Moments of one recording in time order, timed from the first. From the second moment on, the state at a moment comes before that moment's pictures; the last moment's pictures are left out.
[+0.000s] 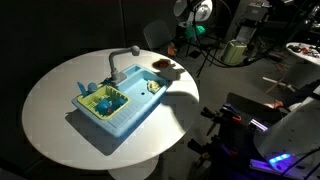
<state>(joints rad) -0.33 0.53 -0.20 -1.80 0.15 2.37 -0.22</state>
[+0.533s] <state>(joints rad) -0.33 0.62 -0.19 -1.70 0.09 2.38 -0.22</state>
